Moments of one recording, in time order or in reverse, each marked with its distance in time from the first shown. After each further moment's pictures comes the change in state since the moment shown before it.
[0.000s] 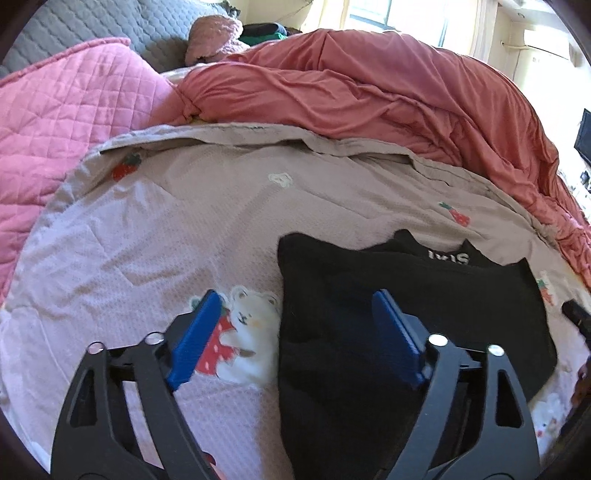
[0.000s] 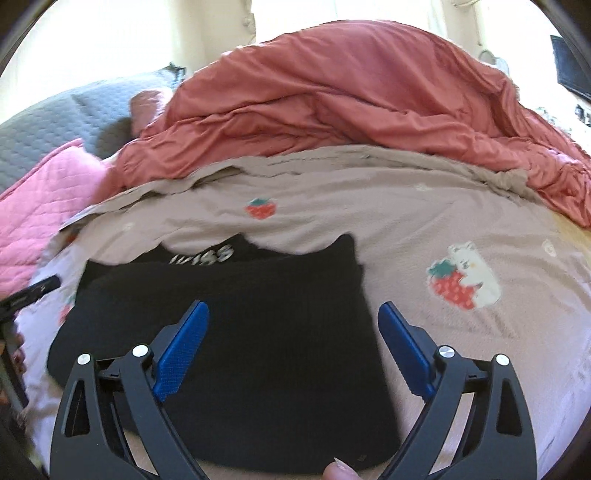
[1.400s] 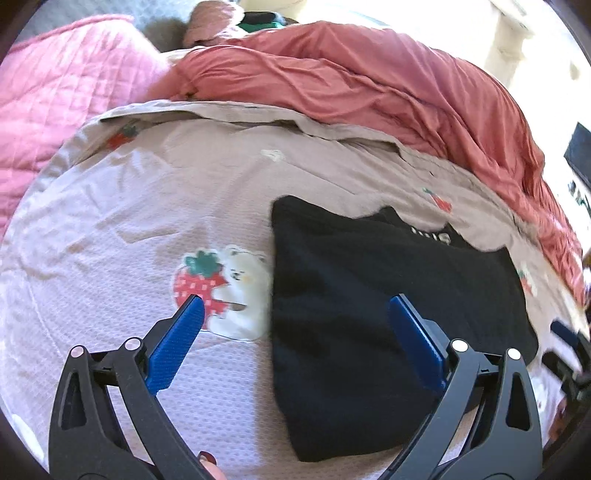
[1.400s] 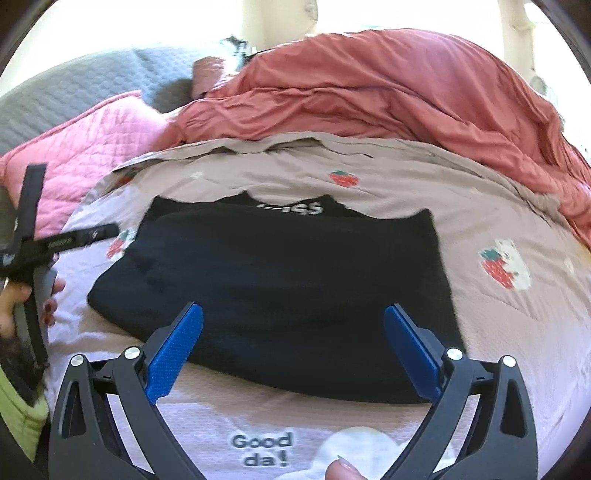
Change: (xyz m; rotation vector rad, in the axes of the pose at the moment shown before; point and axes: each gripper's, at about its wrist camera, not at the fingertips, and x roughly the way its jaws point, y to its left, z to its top) left arm -0.013 0.016 -0.024 -0.060 0.026 -0.066; right arm -0.028 0.084 -0.035 -0.198 0.020 0.076
